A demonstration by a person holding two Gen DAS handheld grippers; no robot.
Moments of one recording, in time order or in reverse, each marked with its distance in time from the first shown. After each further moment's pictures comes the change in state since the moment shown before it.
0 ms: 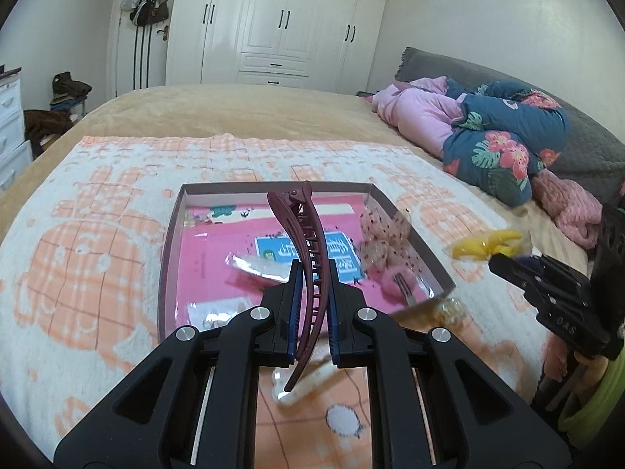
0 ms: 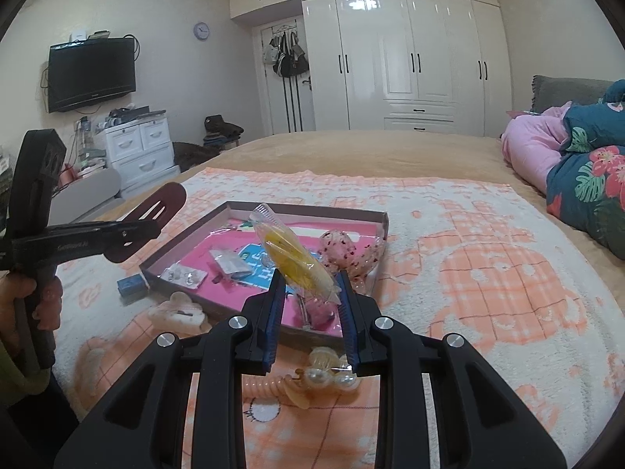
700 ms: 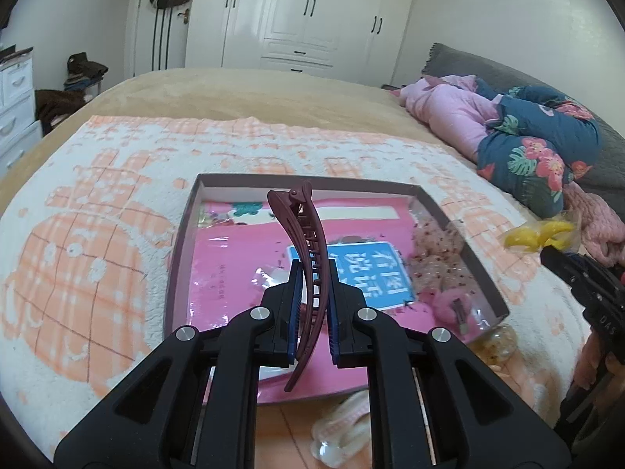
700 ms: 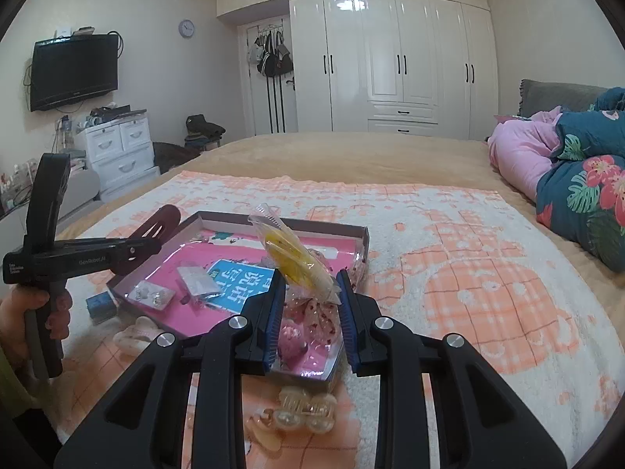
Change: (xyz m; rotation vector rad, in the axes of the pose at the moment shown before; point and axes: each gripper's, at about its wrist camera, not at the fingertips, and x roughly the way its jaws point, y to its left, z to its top) left arm 0.052 0.035 0.009 -0.063 0.040 0.066; right arm 0.033 -0.012 0.021 -0.008 0.001 -0.071
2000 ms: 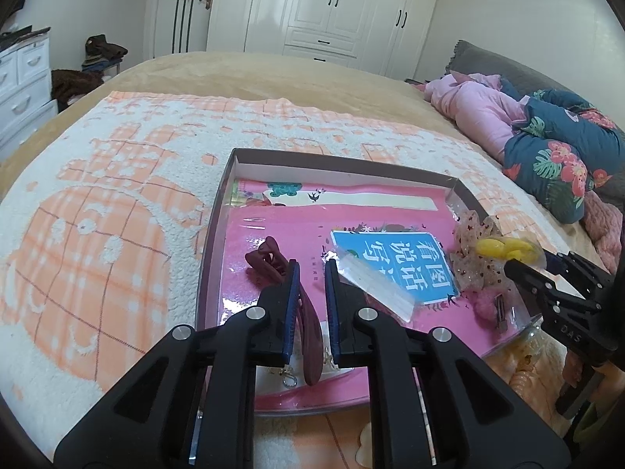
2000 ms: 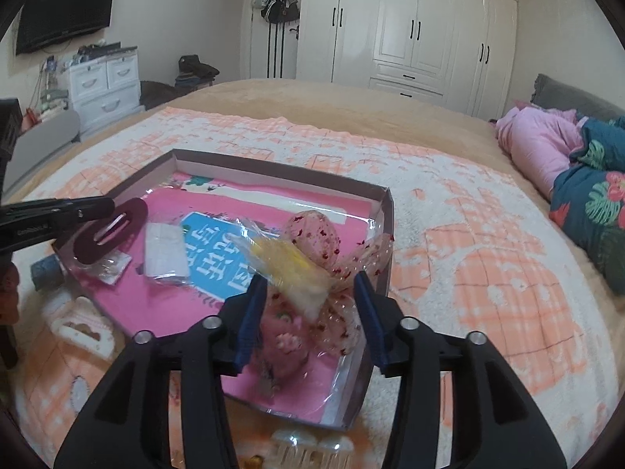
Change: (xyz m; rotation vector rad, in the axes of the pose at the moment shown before) left arm 0.016 0.031 -0.007 -0.059 0.036 0.048; right arm 0.081 0.021 -0.008 -0.092 0.196 -0.059
